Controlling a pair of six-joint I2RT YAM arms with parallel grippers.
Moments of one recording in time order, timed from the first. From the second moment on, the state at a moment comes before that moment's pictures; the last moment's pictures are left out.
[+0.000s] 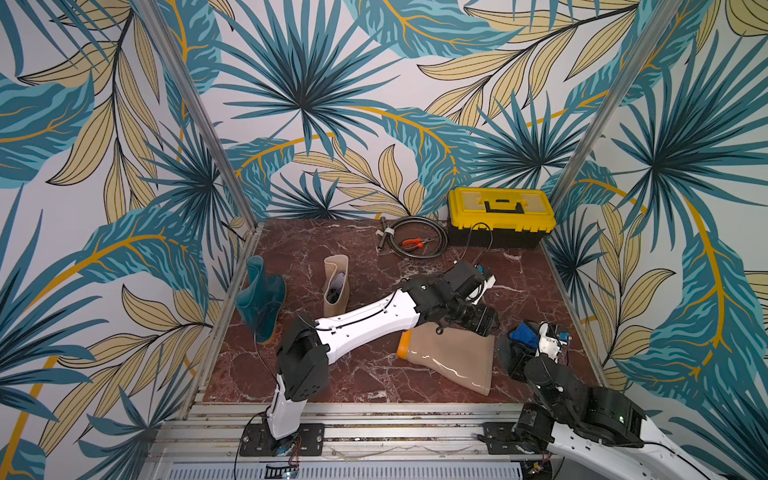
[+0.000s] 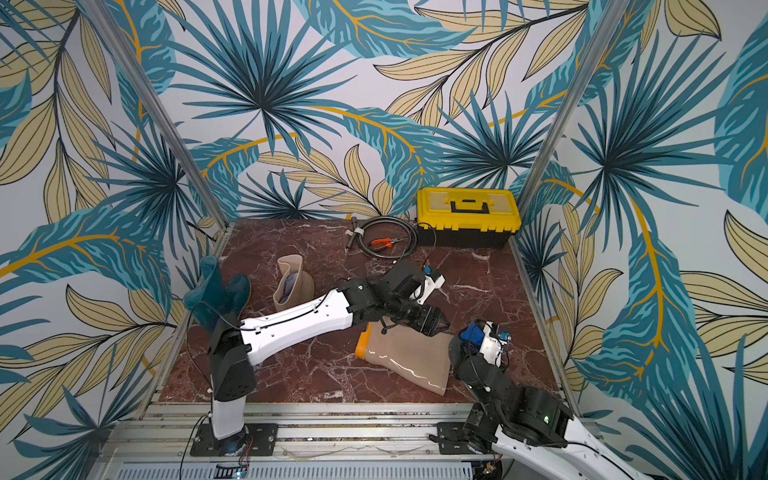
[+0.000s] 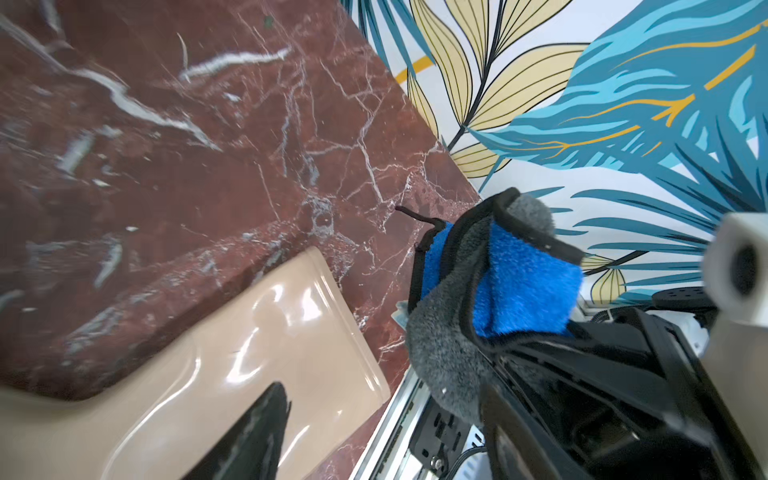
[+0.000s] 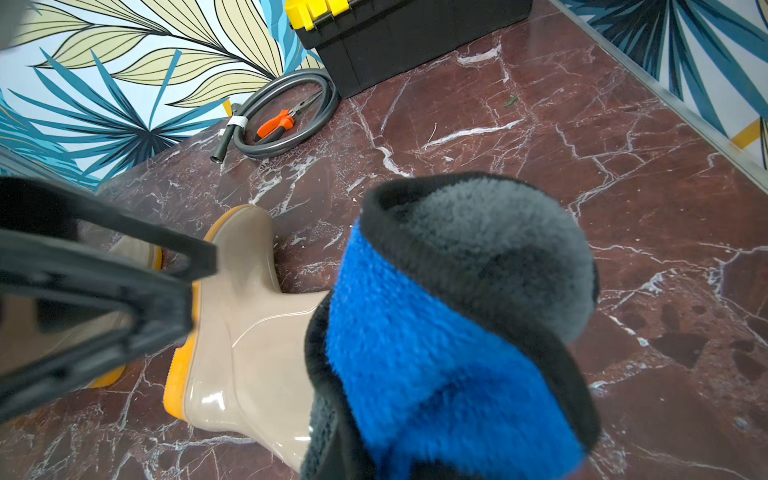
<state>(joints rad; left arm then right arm) -1.05 1.91 1.79 -0.59 0.25 -0.51 0.93 0.31 0.62 -1.07 0.74 0.97</state>
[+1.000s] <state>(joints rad) -0.83 1.86 1.31 -0.53 0.14 -0.67 0.73 1.11 0.70 -0.54 0.31 0.94</state>
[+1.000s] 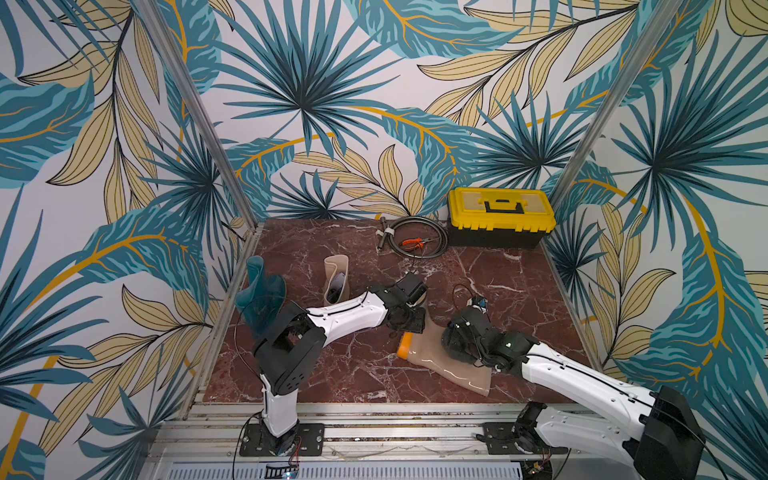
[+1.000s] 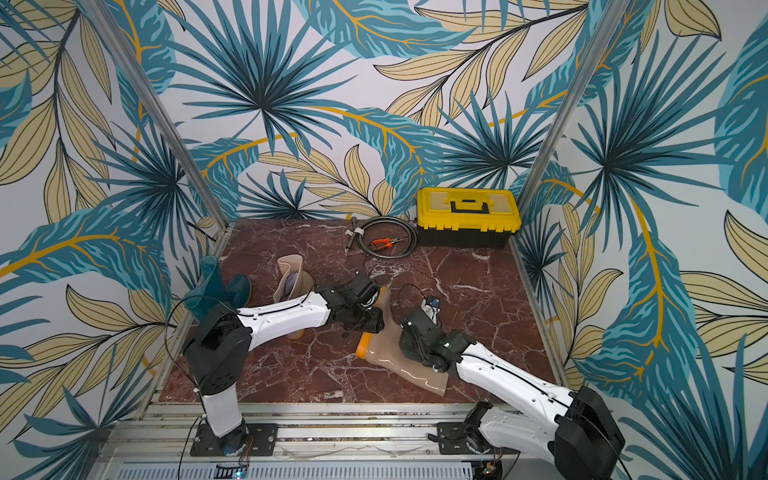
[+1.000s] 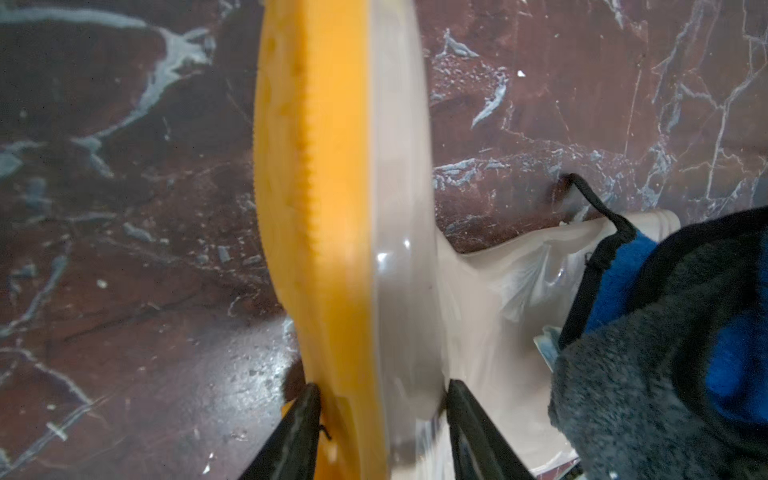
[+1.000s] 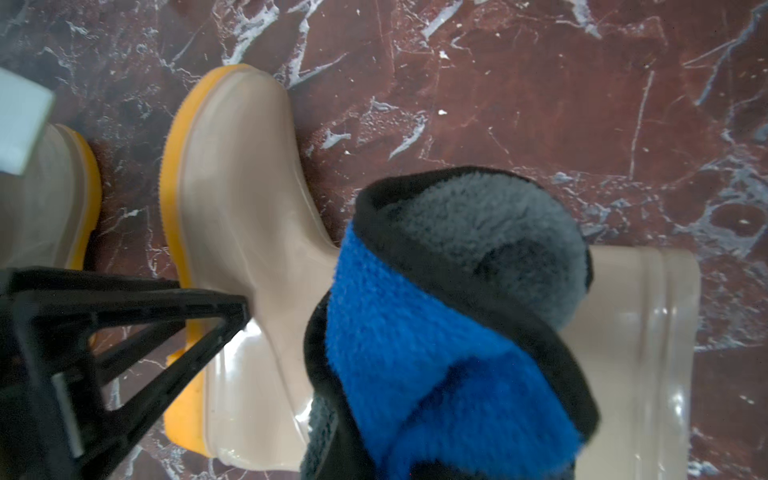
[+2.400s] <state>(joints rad) -0.86 1.69 1.05 -0.39 0.11 -0.91 0.33 1.34 0.78 -0.61 -0.03 0.77</state>
